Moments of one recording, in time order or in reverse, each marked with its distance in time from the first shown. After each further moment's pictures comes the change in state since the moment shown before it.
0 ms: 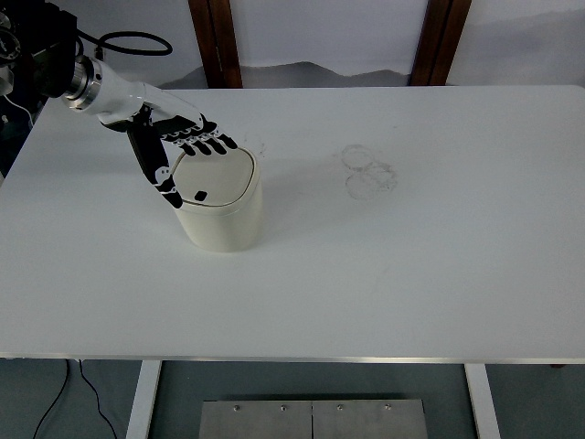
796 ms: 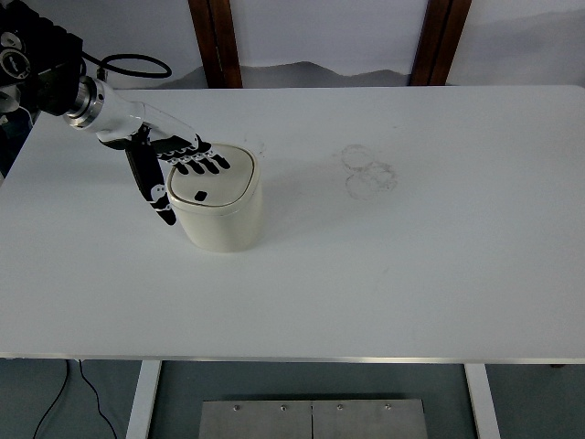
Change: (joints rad) left arm 0.025 -0.014 0.049 0.000 0.000 0.000 0.001; right arm 0.001 0.000 0.000 0.000 0.001 0.000 0.000
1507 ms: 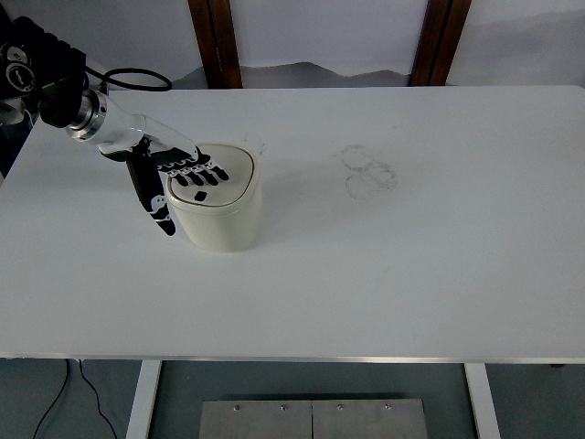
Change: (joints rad) left arm 0.025 -0.001 0.000 0.000 0.000 0.000 0.000; right arm 0.000 0.000 0.000 0.000 0.001 0.000 0.000
